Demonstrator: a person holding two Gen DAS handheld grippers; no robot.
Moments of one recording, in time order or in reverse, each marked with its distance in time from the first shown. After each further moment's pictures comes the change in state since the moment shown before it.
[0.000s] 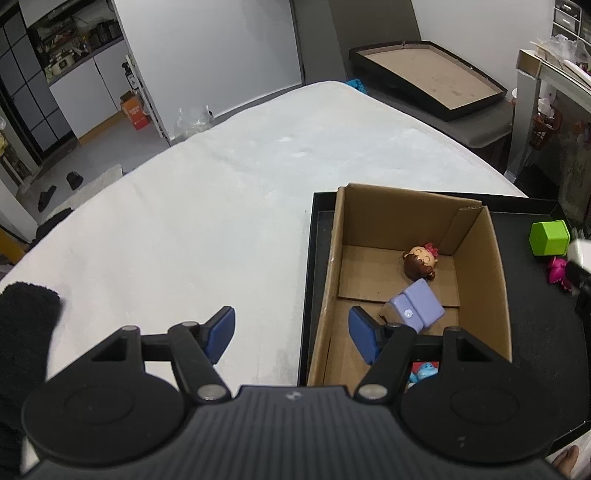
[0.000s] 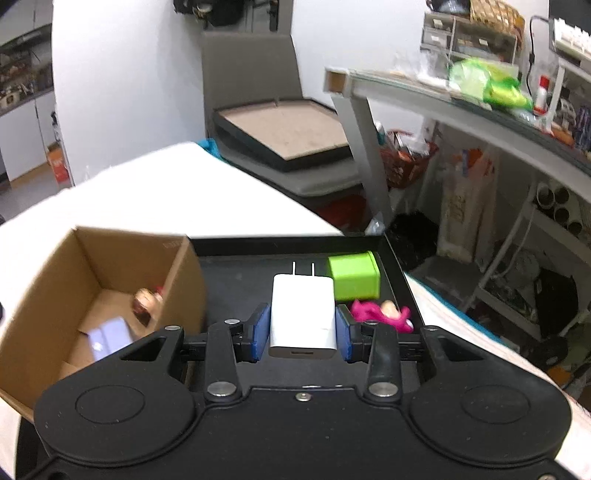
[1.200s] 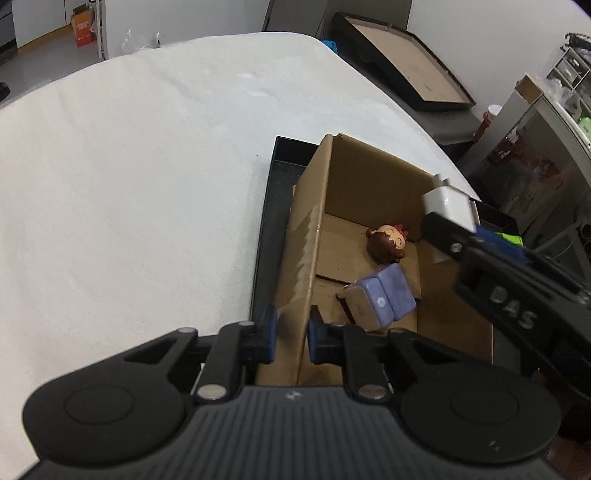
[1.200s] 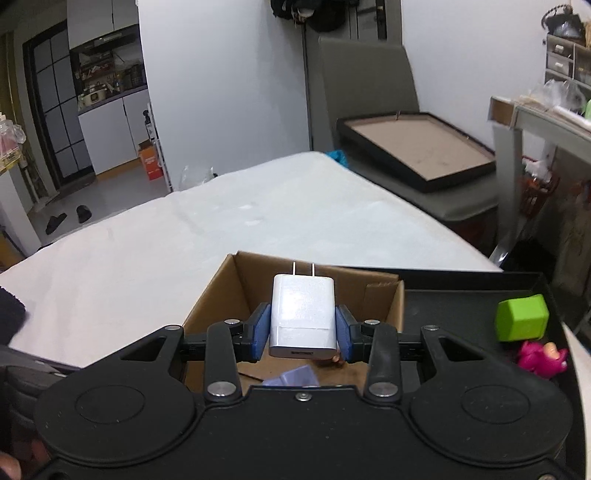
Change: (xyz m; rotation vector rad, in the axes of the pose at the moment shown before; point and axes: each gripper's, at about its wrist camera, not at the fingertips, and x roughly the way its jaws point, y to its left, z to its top) left arm 0.067 0.039 -0.011 -0.175 0.131 -0.364; right arm 0.007 0.113 0.021 -0.068 0.001 0.294
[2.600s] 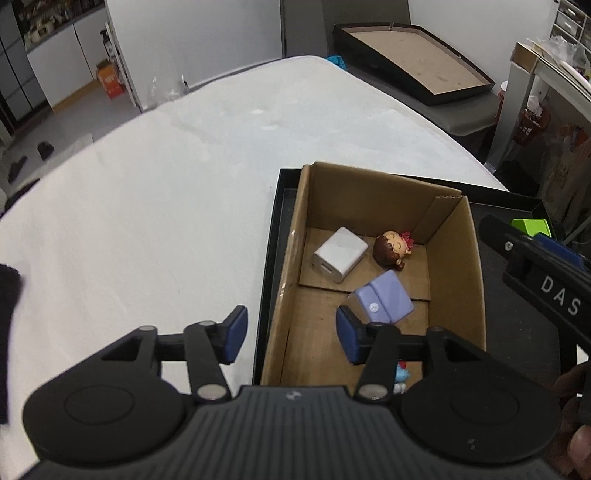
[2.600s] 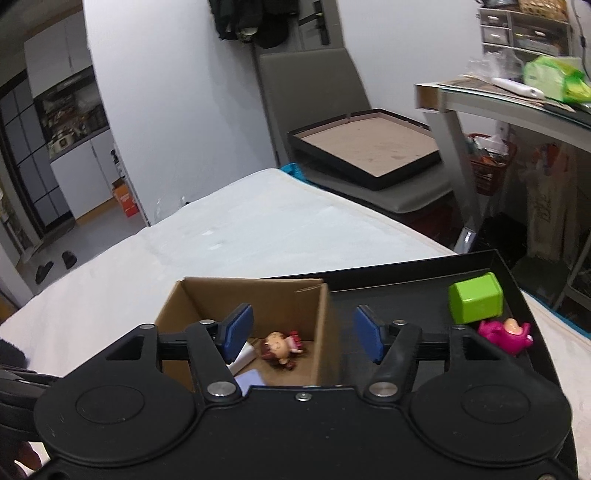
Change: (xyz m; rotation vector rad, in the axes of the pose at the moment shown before) left arm -0.023 -0.071 0.003 0.136 -0.050 0.270; right arm -0.024 -0.061 -0.001 0.169 -0.050 -0.041
